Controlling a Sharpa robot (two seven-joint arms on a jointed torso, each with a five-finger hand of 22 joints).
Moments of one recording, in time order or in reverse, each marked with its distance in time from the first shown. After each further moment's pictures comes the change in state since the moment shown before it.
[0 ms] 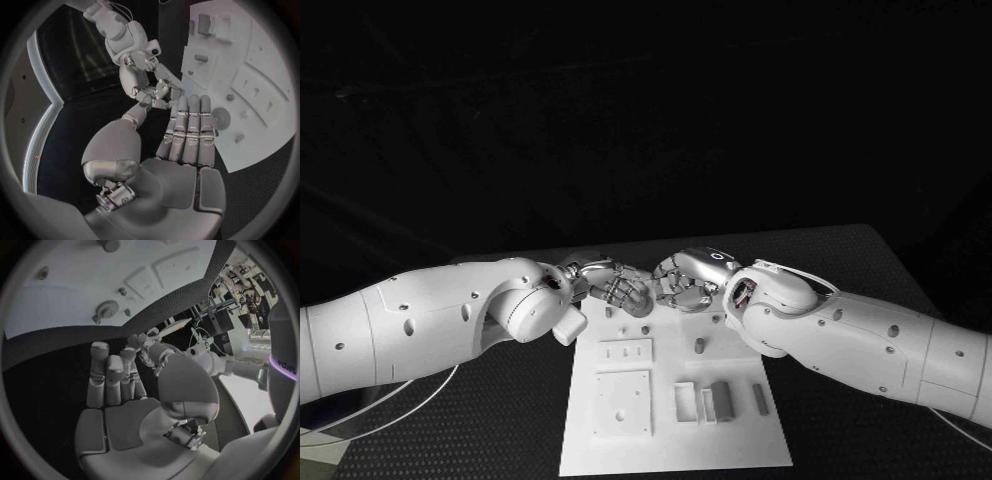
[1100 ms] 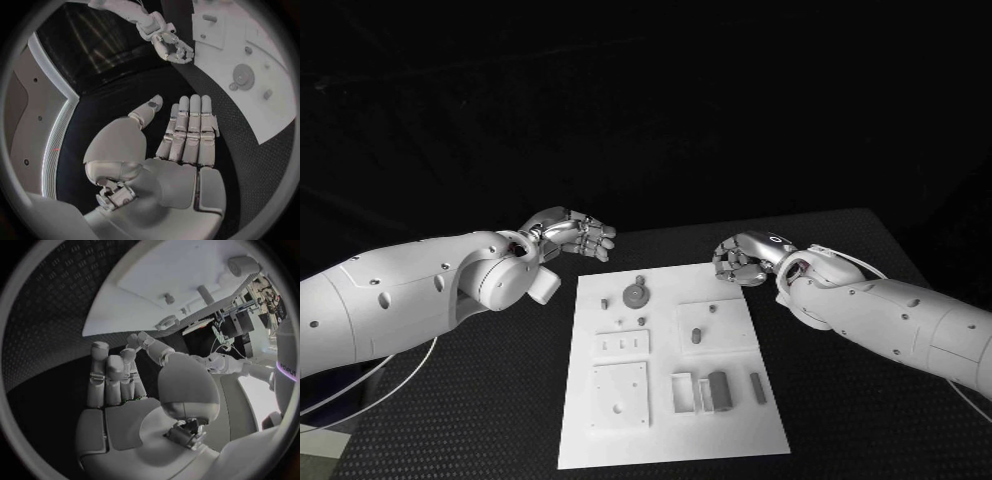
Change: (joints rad) left arm 0.019 -0.005 0.036 -0.151 0.018 0.032 0.216; left_hand 0.102 0.012 0.091 0.000 0.005 -0.005 0.005 0.010 0.000 -0.008 0.002 -0.005 -0.061 -0.003 0.003 -0.008 -0.058 0.001 -0.008 0.008 -0.004 -0.016; right arm -0.011 -0.048 -0.002 -0.331 0.087 -0.048 0.182; right_hand 0.021 -0.040 -0.007 -0.013 0.001 0.001 -0.001 0.015 -0.001 -0.007 0.000 0.012 0.024 -0.008 -0.002 0.000 0.000 0.000 -0.010 0.003 0.000 0.000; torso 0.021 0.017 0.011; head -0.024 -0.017
